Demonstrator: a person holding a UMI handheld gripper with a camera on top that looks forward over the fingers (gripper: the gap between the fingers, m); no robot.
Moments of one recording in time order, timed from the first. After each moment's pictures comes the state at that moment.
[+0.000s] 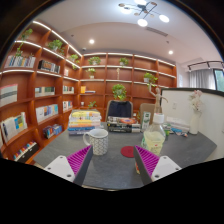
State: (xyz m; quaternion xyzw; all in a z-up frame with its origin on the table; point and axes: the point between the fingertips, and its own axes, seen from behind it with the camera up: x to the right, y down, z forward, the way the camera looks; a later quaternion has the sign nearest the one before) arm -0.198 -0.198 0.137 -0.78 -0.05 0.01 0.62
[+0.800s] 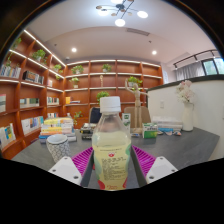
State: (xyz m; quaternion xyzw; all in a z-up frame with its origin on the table) arm -0.075 -0.105 0.101 -0.75 0.02 0.00 0.66
